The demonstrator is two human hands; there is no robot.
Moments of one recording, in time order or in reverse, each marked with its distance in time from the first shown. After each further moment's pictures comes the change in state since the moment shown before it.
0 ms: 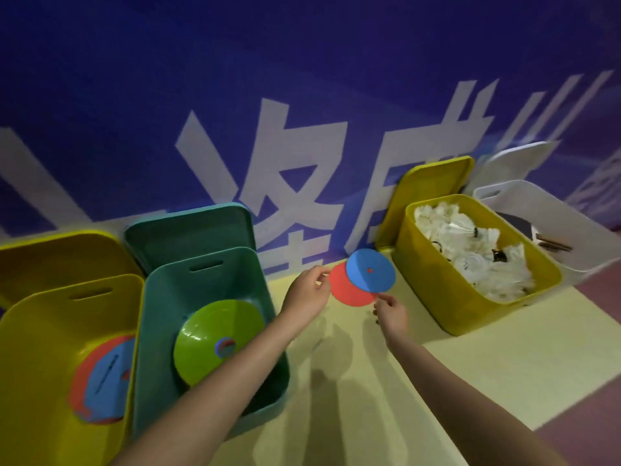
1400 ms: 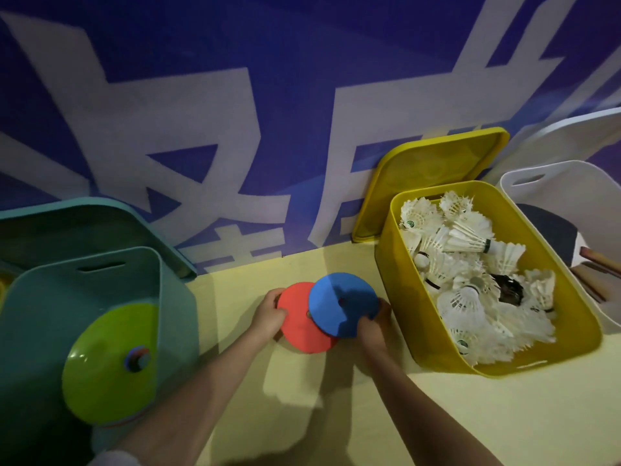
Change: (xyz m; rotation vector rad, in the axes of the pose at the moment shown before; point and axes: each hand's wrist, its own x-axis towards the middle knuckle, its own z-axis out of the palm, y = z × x) left_hand 0.117 -0.089 0.145 -0.239 0.074 -0.634; right_hand 0.165 0.072 -0.029 -0.616 -0.051 0.029
